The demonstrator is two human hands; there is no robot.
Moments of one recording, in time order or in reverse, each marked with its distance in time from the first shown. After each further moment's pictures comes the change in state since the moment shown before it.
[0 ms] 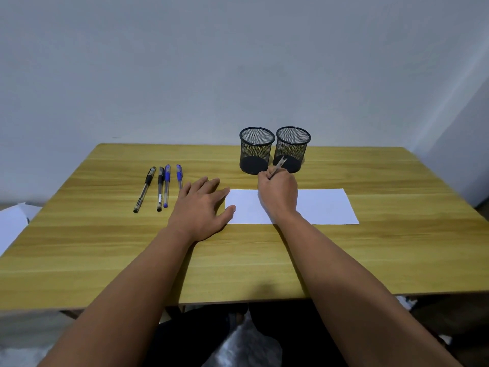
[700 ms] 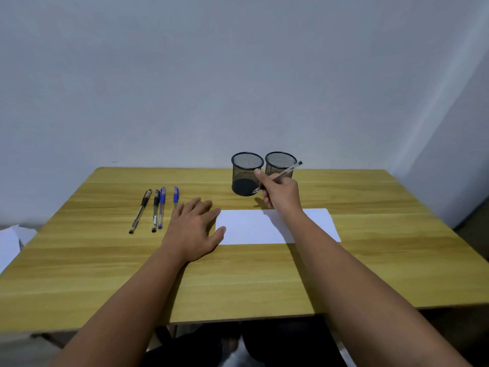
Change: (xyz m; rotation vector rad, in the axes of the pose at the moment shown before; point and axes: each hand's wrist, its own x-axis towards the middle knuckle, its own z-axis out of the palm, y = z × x) left_hand -0.004 0.001 -0.005 0.010 0.050 0.011; right_hand 0.021 -0.034 -0.054 0.561 -0.192 0.183
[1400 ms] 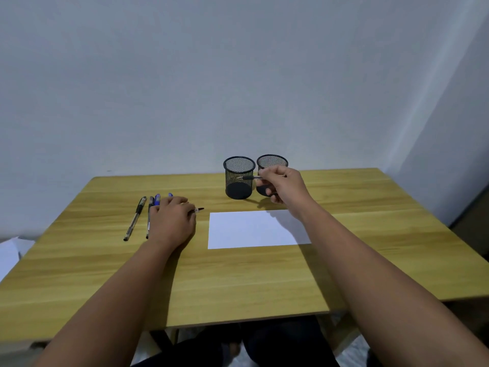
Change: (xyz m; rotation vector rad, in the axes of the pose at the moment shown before) left_hand 0.029 -0.017 -0.014 0.060 0.014 -0.249; right_hand 0.004 -0.030 -0.040 -0.018 -0.162 0.031
